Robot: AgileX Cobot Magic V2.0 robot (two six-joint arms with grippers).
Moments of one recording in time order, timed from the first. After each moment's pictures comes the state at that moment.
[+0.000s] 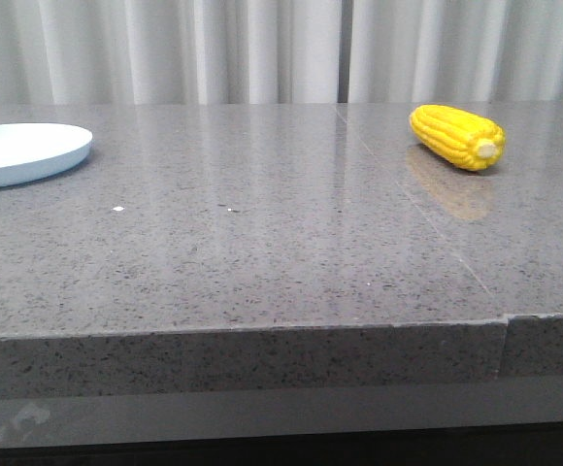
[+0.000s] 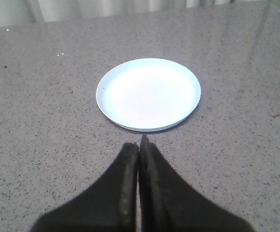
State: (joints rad) left arm -0.03 0.57 -0.76 0.00 0.69 0.05; right arm 0.02 0.69 -0.74 0.06 0.72 0.01
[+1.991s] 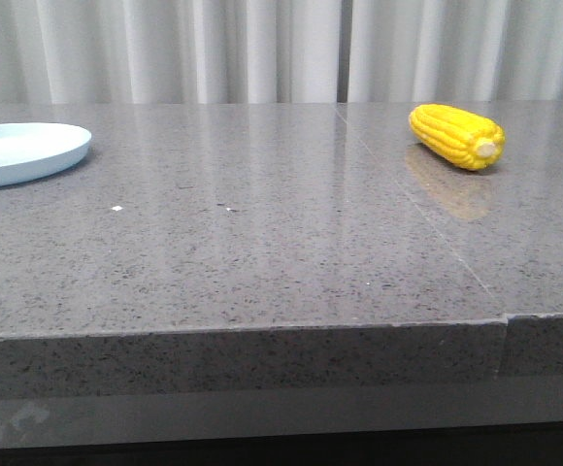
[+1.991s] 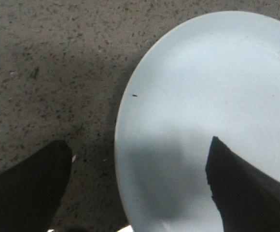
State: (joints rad) left arm 0.25 1.81 -1.41 -0.45 0.74 0.35; right arm 0.02 0.70 -0.74 0.06 0.72 0.00
